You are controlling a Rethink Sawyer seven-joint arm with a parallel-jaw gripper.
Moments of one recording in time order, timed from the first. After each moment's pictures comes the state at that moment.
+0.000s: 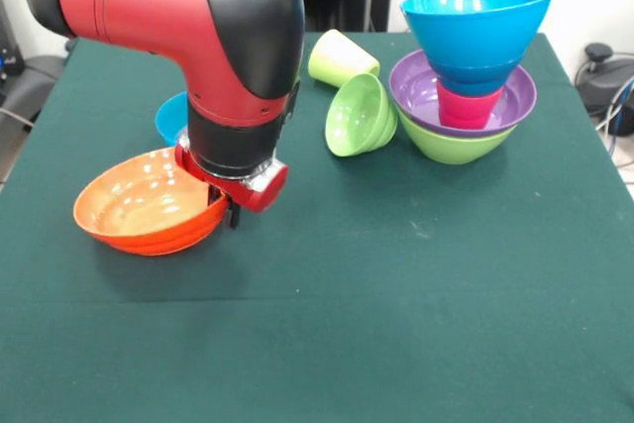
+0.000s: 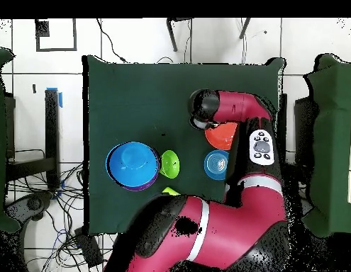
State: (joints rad) arm -0.34 -0.27 0.03 1.05 -0.29 0.89 2.18
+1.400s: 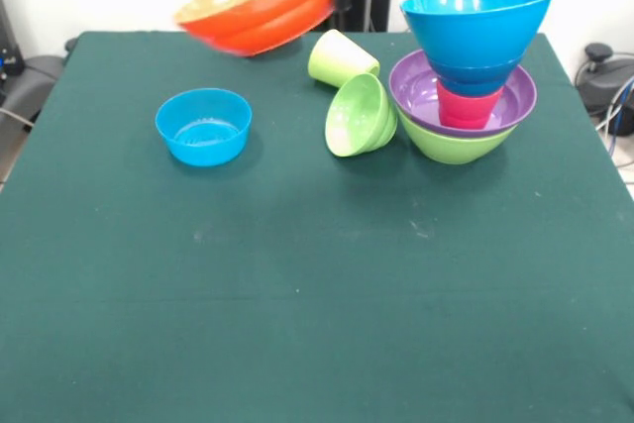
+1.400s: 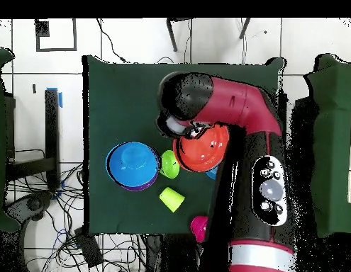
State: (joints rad) arm -0.25 -0.71 0.04 1.35 -0.04 1.19 2.18
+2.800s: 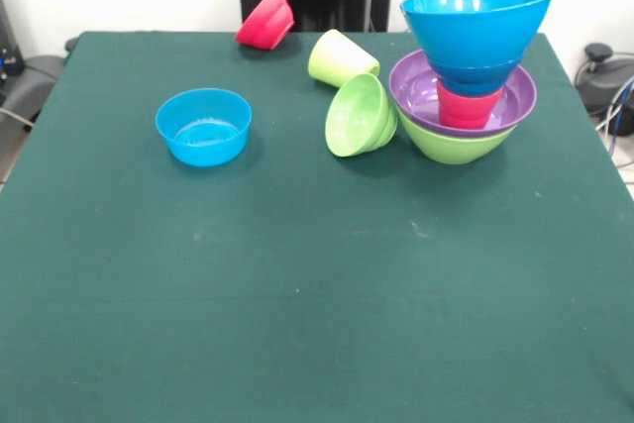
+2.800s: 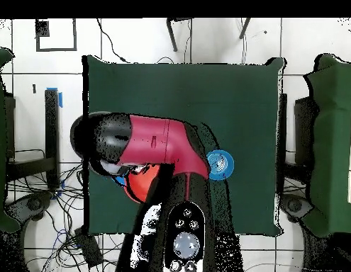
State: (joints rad) arm 0.01 -0.86 -0.10 1.57 0.07 1.16 2.20
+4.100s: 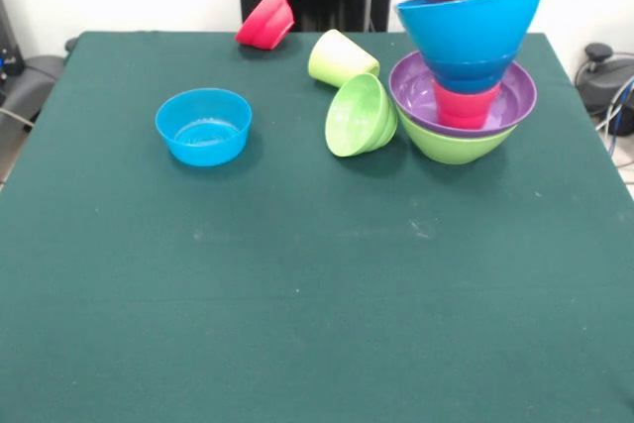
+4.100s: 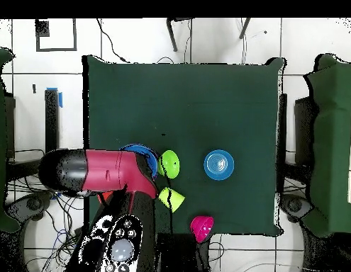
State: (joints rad) arm 0.23 -0.78 -0.19 1.70 0.15 0.88 2.33
